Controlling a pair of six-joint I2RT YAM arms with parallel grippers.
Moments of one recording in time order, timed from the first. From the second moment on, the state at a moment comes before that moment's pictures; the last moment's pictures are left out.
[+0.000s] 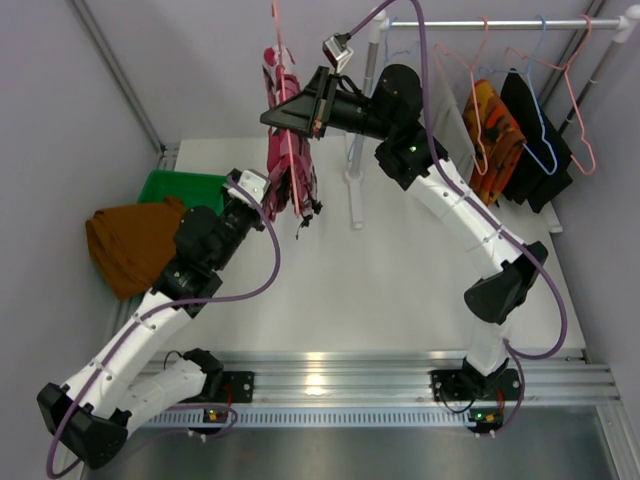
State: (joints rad) left arm -0.55 0.91 0.90 0.09 -0.08 0.27; right arm 0.70 1.85 2.15 0.01 -0.69 1.16
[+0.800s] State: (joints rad) left arm -0.53 0.96 0.91 0.08 0.05 0.21; right arm 0.70 1.83 2.08 0.01 -0.69 1.18
